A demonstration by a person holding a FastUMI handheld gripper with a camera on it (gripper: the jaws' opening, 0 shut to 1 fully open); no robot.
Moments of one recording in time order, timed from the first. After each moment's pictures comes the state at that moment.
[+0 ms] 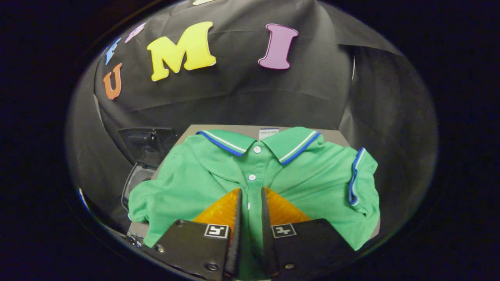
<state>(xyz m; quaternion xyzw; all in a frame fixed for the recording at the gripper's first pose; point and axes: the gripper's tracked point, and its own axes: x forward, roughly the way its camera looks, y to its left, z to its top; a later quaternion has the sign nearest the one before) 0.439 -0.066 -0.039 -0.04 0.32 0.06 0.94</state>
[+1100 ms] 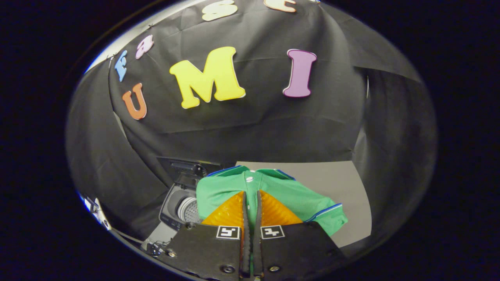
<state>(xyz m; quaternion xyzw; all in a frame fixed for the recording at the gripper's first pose) 0.398 0.024 0.094 0.00 0.27 0.13 0.95</state>
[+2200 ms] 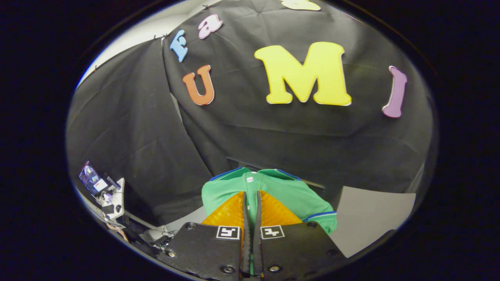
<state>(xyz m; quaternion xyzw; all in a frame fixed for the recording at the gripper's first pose) 0.400 0.290 0.086 -0.05 0.28 0.34 0.90</state>
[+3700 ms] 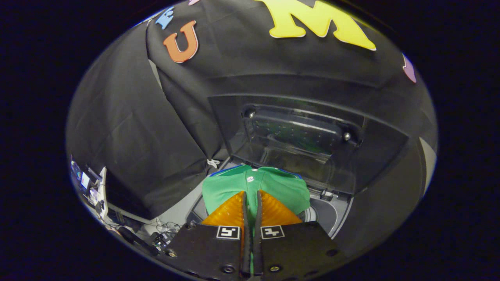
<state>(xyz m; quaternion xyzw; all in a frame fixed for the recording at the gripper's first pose) 0.463 0.363 -0.147 -0.08 0.38 0.28 0.88</state>
